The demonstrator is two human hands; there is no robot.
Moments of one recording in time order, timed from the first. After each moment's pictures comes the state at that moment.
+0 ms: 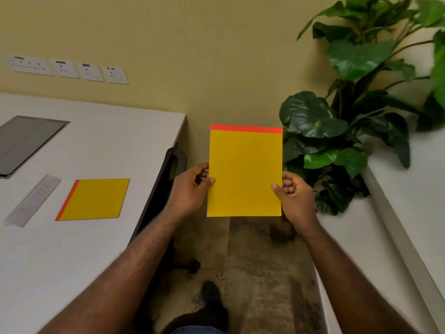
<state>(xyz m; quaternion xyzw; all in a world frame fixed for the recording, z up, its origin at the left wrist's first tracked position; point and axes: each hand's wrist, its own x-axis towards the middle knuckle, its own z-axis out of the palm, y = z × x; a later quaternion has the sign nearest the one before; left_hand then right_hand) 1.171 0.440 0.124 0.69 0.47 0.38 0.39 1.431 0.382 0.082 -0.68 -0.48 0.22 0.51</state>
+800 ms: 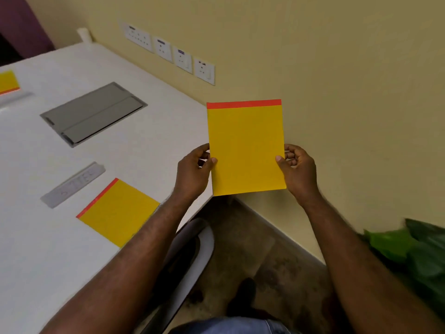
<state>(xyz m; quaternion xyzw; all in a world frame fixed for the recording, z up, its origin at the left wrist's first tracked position) 1.124 0.754 0.104 0.48 0.67 0.49 0.26 1.356 0.856 0.091 -0.54 -0.66 0.32 0.41</state>
